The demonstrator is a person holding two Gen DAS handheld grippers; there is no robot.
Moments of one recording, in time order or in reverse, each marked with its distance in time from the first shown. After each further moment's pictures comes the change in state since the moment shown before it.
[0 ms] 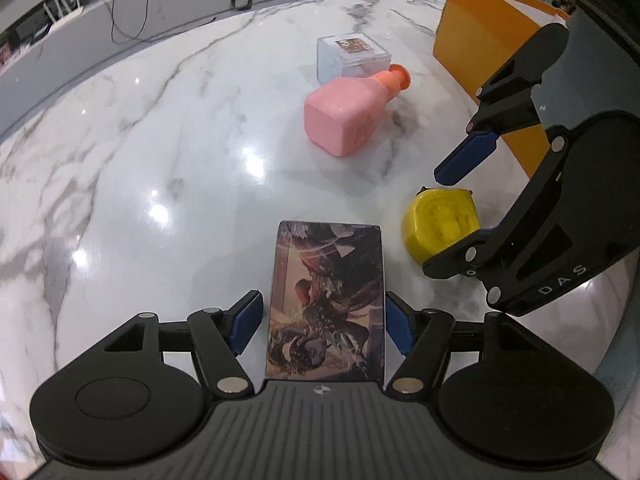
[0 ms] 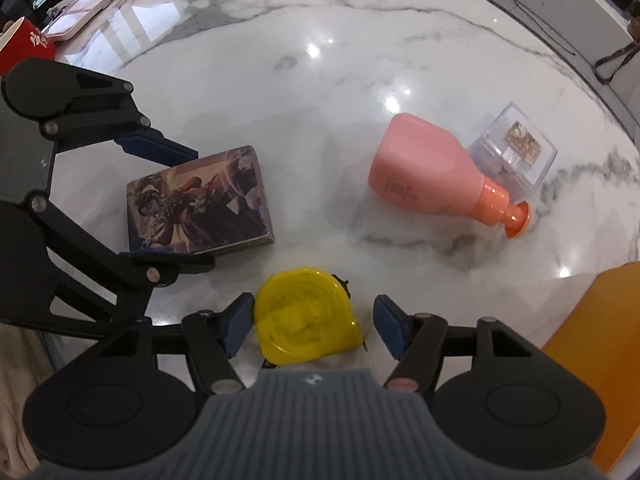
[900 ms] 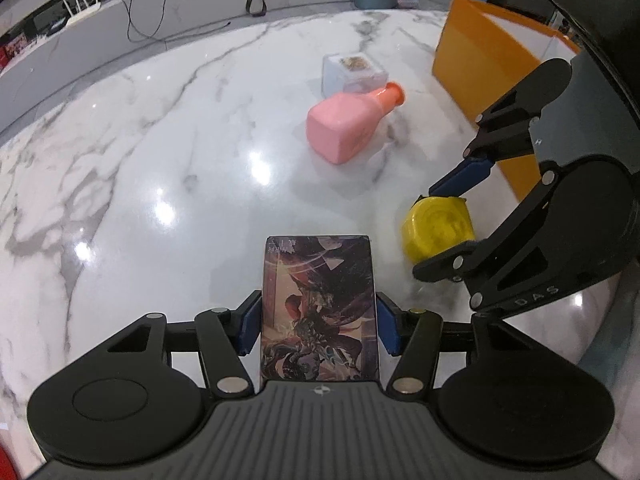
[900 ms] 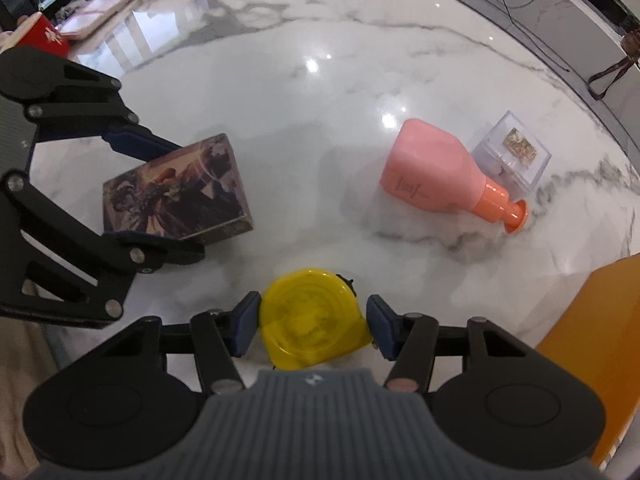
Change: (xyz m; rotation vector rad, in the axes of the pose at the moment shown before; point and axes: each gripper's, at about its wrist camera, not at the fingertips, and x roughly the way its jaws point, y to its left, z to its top) left arm -0.030 -0.004 -0.007 -0.057 -0.032 0.003; right arm -0.015 0.009 -0.014 -0.030 -0.066 -0.023
